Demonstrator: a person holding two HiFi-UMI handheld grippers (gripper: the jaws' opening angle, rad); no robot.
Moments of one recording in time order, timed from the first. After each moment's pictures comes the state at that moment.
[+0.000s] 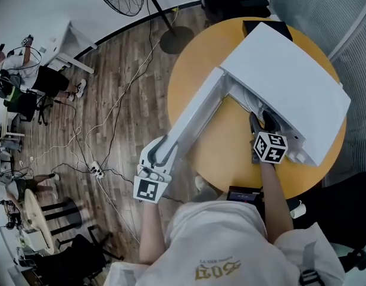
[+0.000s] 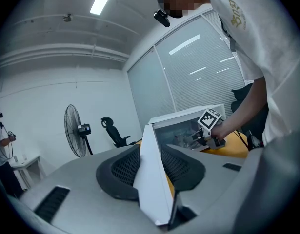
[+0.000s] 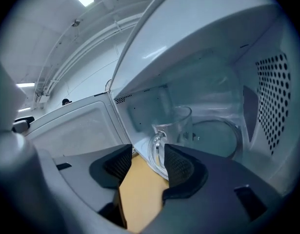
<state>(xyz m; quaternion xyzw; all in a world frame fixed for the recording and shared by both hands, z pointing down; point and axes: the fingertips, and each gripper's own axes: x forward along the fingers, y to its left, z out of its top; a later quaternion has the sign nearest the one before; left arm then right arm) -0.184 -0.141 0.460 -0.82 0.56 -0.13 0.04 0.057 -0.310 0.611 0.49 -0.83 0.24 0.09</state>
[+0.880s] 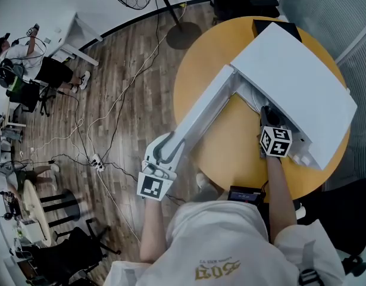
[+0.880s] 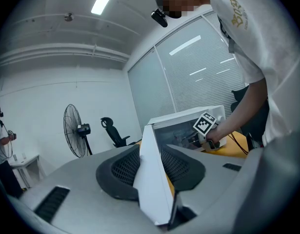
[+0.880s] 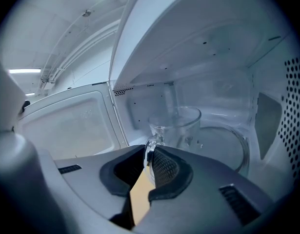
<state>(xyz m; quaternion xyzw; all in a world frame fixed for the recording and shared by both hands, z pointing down) -0.184 -0.141 0.462 -0.82 0.56 -0.13 0.04 0.050 -0.332 0.625 0.48 -0.85 0.20 0.13</state>
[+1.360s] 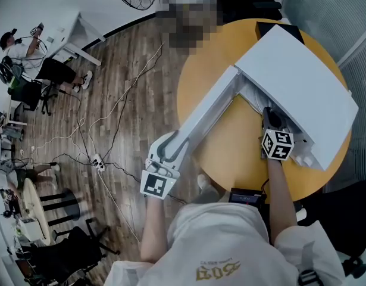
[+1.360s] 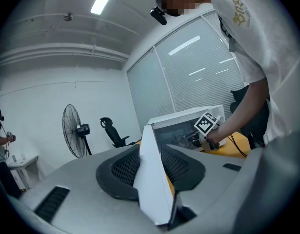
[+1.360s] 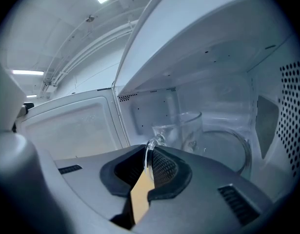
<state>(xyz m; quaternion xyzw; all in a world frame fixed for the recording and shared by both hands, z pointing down) -0.182 -0.142 0.461 -0.82 0.55 -0.13 0.05 0.046 -0.328 0.615 0.48 -0.85 0.18 0.11</state>
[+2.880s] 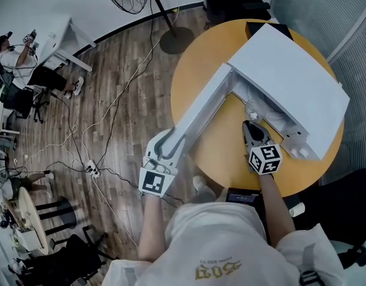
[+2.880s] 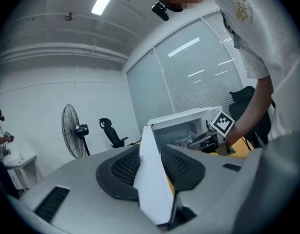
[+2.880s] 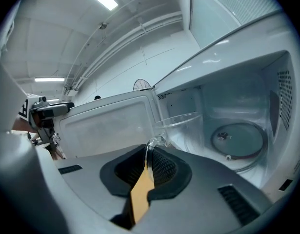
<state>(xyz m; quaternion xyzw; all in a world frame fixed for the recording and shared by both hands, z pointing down) -0.184 -0.141 0.458 -0.83 0.54 -0.13 0.06 -0.003 -0.240 0.591 0.38 -0.90 0.18 0.09</state>
